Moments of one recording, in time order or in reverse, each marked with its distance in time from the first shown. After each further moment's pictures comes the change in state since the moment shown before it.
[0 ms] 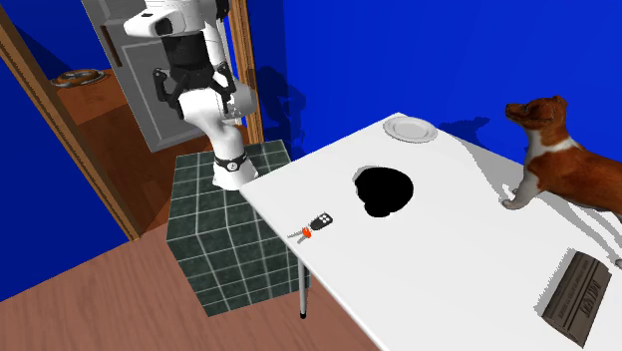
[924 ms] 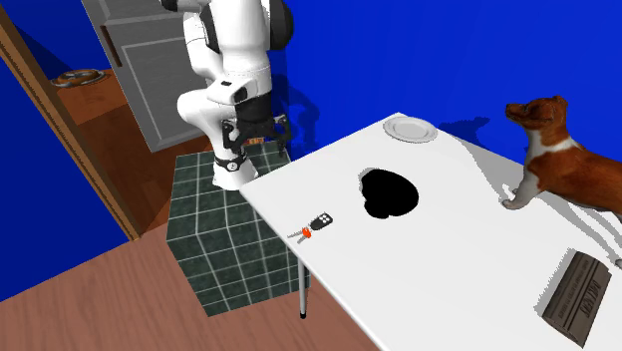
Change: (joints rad) arm 0.045 0.193 0.192 -0.131 0.108 0.308 0.261
